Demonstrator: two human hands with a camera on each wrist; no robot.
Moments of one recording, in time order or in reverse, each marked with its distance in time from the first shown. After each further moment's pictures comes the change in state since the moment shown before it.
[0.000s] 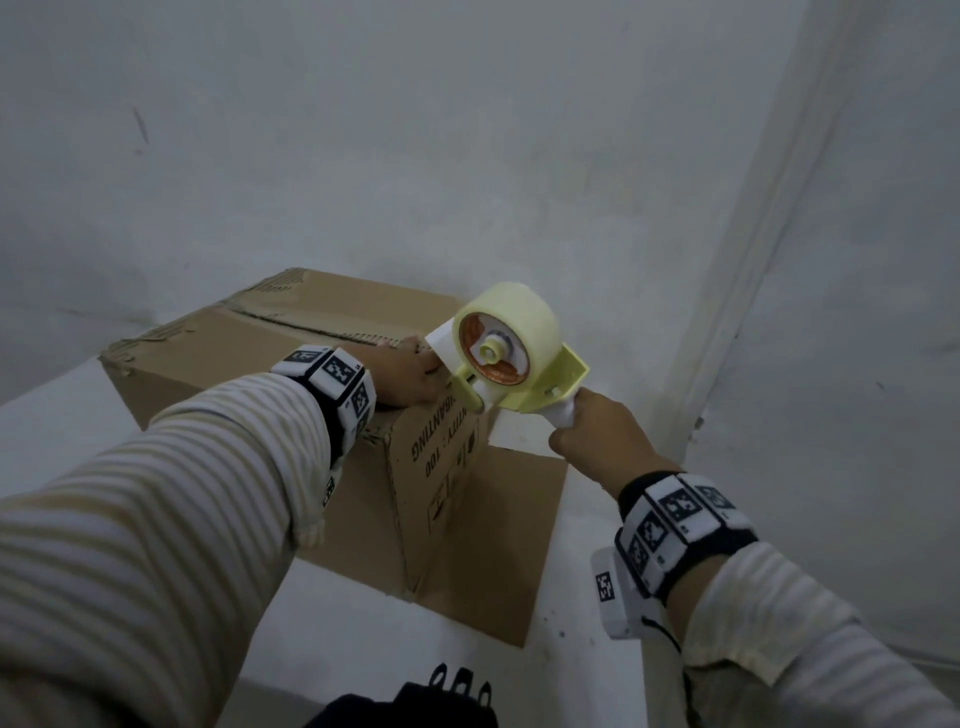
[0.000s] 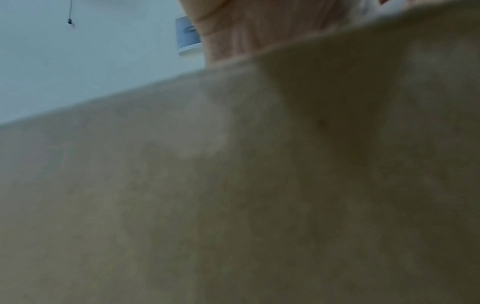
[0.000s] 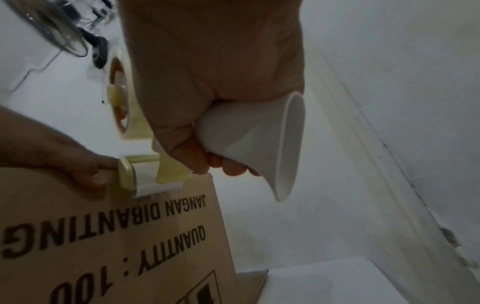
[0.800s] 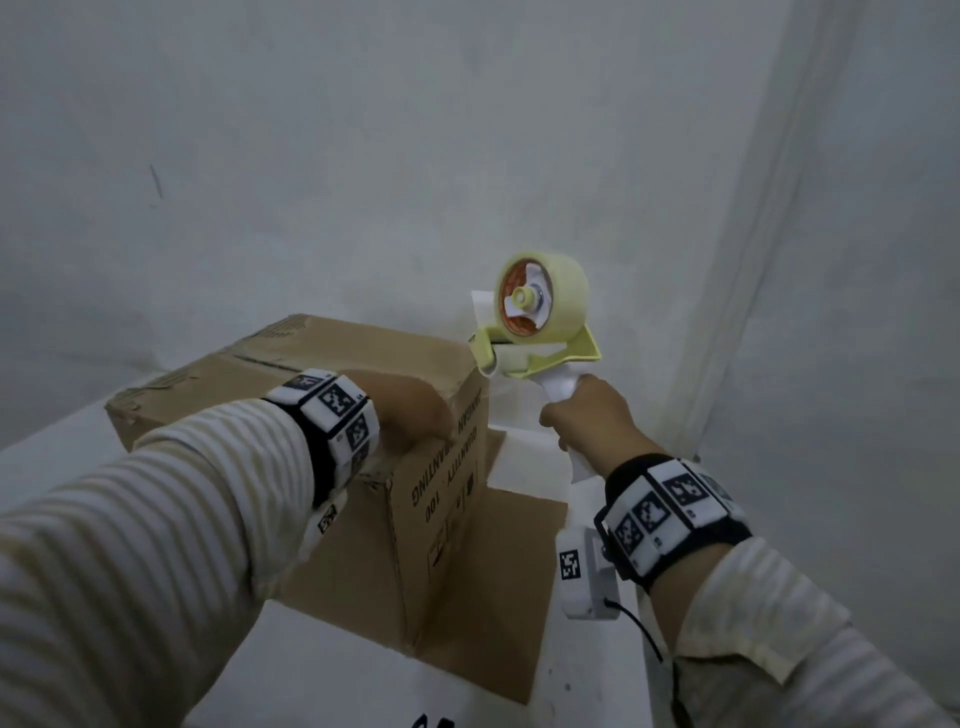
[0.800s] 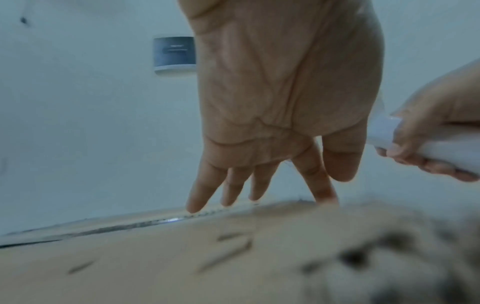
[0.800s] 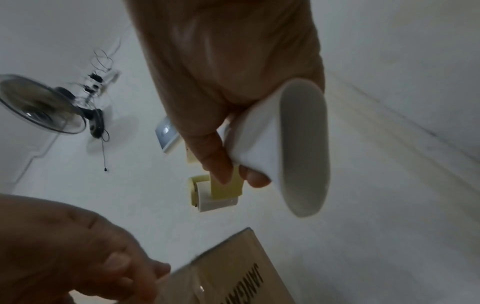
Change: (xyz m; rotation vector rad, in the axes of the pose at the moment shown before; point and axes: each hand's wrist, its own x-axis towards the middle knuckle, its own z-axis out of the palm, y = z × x) left_hand -0.032 0.021 -0.028 -0.140 -0.031 0.024; right_hand 0.021 -0.042 -0.037 0.291 0.075 0.156
